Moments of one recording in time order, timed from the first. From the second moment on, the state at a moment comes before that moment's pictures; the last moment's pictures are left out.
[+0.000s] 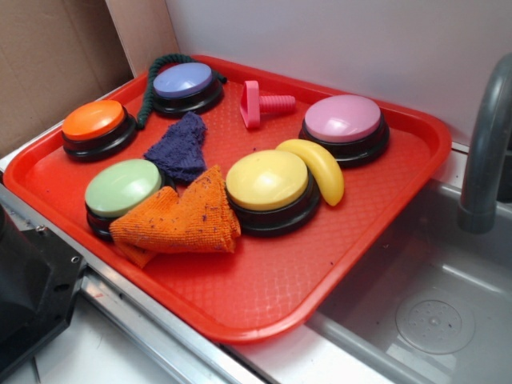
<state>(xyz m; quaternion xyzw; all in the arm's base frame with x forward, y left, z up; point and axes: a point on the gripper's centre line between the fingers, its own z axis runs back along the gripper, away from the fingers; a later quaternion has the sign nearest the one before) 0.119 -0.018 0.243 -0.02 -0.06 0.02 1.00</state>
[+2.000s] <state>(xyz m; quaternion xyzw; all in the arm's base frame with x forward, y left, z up) 0.278 0.021 0.090 0.10 -0.11 0.37 0.92</state>
